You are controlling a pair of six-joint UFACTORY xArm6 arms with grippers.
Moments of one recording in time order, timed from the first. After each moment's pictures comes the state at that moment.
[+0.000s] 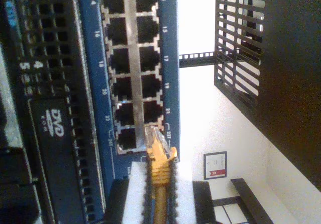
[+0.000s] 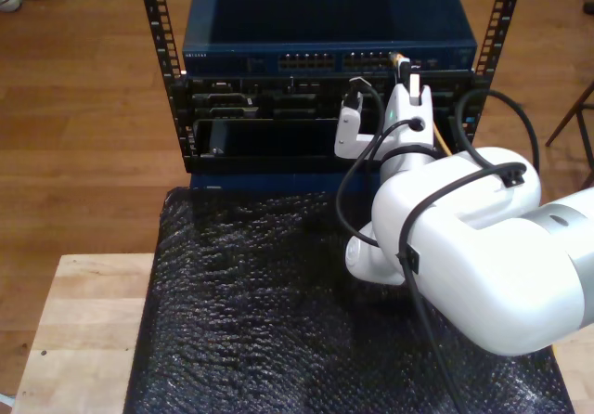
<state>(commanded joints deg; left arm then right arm) 77.2 -29.0 -6.6 5.7 63.6 -180.7 23.9 44.4 -69.1 28.1 -77.7 -98.9</state>
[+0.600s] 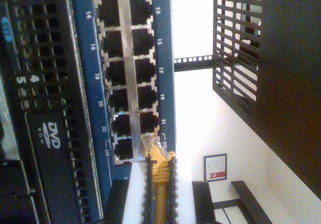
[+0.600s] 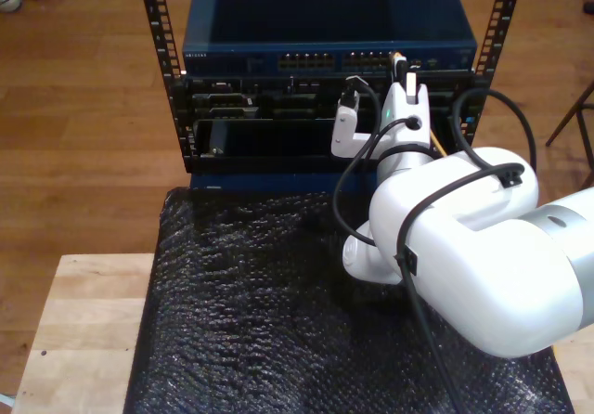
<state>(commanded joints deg) 77.2 -29.0 -6.6 5.7 63.6 -180.7 24.2 44.4 -69.7 28.1 -77.4 -98.9</state>
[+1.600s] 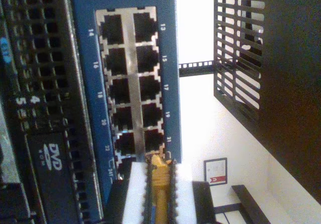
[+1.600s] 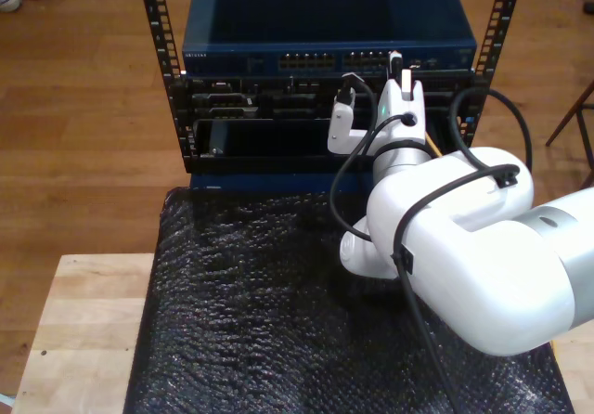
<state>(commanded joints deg) 77.2 -28.9 -6.6 5.7 63.6 -180.7 23.9 46.0 -72.0 26.9 -76.3 -98.8</state>
